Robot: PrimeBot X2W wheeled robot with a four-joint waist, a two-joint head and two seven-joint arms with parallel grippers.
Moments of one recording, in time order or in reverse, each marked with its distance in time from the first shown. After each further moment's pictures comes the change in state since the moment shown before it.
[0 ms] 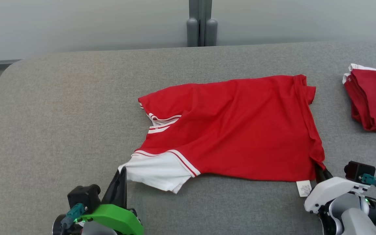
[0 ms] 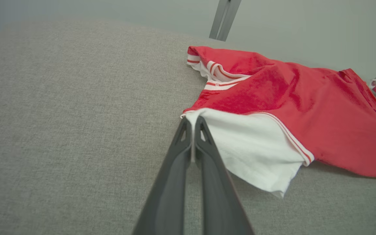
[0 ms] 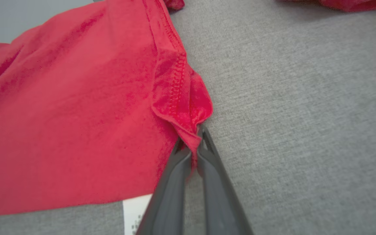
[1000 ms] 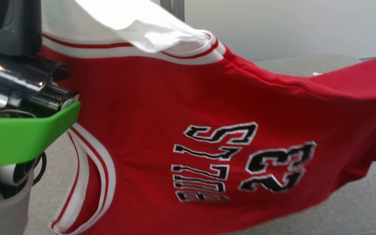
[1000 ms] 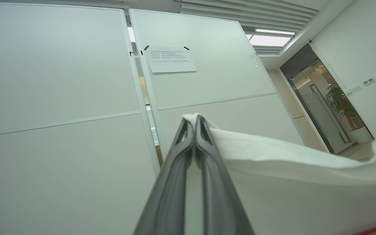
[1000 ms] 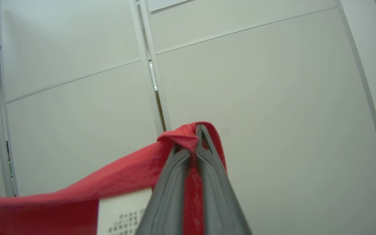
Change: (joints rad) left arm -0.708 0.212 0.100 -0.642 0.059 -0.120 0.194; right arm 0.099 -0.010 -0.128 -1.407 0.275 0.000 0.360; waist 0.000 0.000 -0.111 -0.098
